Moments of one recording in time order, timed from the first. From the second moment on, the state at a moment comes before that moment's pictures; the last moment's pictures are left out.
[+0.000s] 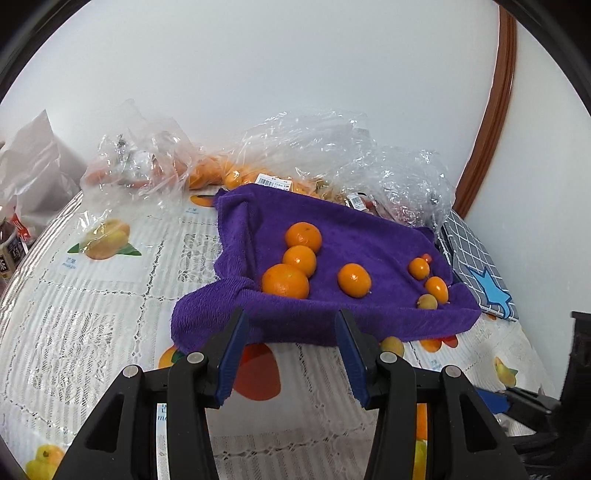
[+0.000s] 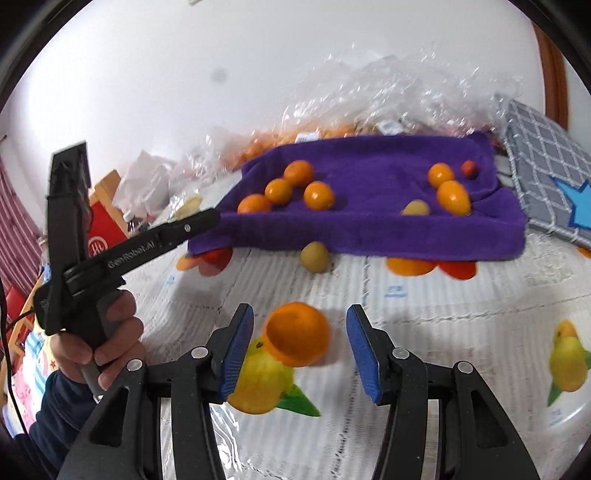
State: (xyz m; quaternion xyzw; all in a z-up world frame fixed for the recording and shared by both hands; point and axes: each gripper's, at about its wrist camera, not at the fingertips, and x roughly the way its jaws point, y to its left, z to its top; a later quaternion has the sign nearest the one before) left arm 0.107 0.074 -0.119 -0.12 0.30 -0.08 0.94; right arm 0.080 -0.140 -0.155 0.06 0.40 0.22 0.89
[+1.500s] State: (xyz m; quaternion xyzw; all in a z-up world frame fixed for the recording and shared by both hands) left arm 0.136 -0.009 -0.152 -0.11 0.40 -0.13 0.90; right arm 0.085 -0.235 -0.168 0.05 0.39 0.12 0.91
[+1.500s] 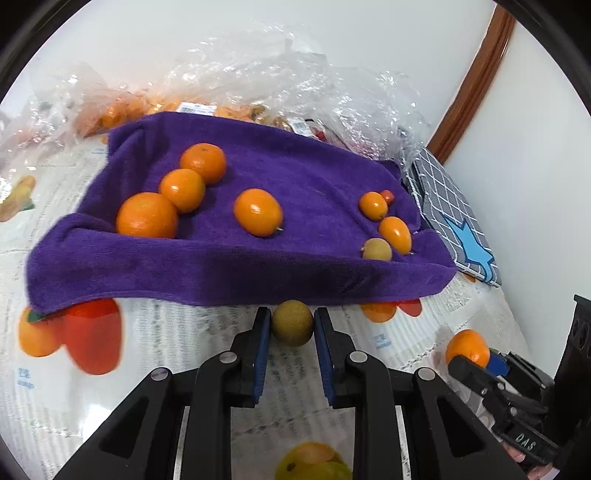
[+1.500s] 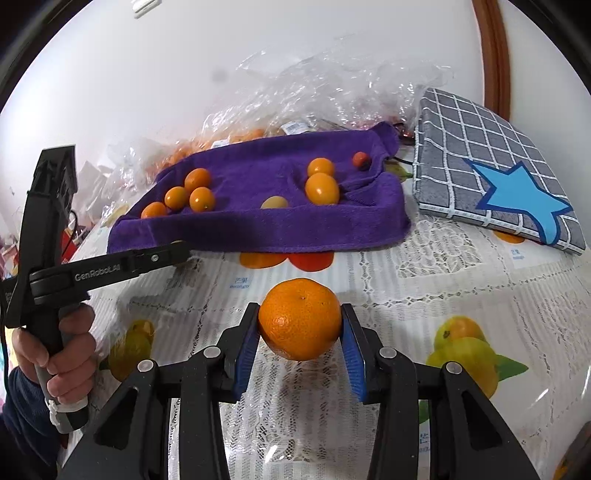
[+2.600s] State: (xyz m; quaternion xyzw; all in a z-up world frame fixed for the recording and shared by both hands) left arm 0.195 0.013 -0.112 -0.09 0.34 -0.04 0.94; right arm 0.210 -0.255 -0.134 0.07 0.36 0.10 0.92
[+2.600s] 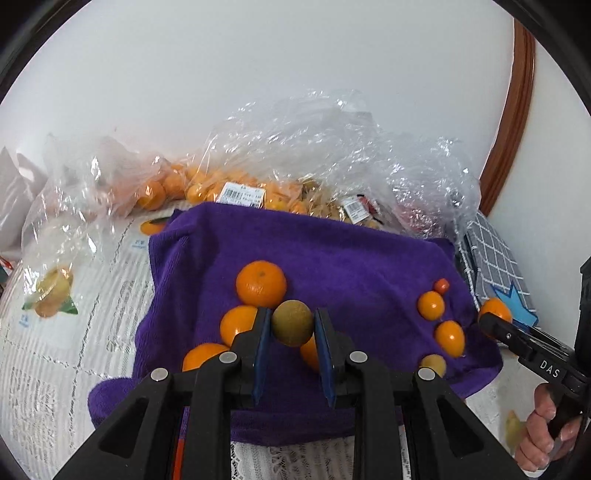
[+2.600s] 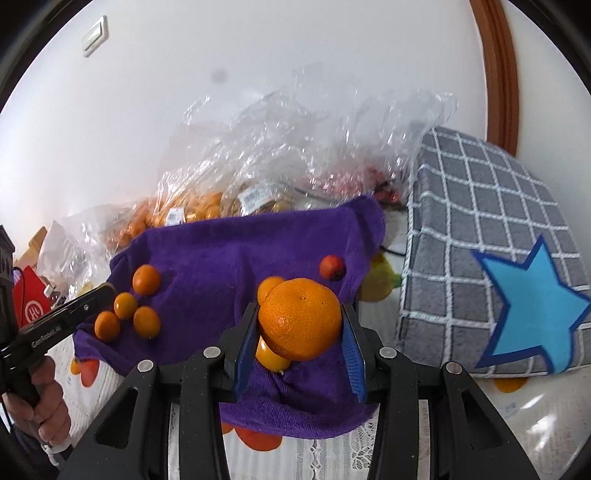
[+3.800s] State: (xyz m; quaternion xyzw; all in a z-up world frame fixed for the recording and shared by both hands) left arm 0.205 0.000 -0.138 -0.07 0.38 -0.02 0.92; right arm 0.206 -0.227 -0.158 -0.05 0.40 0.09 0.91
